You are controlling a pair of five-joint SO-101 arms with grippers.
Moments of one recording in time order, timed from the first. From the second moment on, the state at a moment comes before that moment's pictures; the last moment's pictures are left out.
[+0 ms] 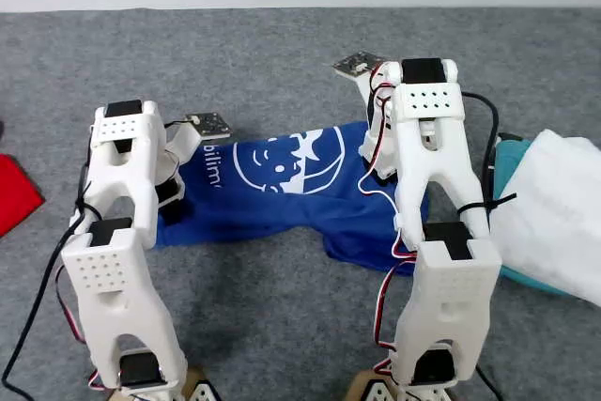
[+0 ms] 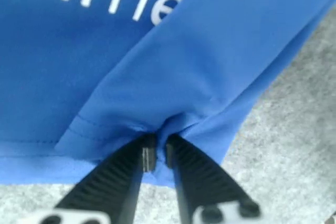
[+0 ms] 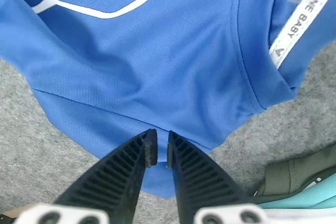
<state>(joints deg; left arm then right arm) -11.8 39.1 -11.6 92.7 -54.2 -6.9 28.6 -28.8 100.4 29.8</state>
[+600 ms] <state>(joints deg) -7.7 21.3 -16.7 98.8 -48.9 -7.1 19.9 -28.0 100.6 29.8</state>
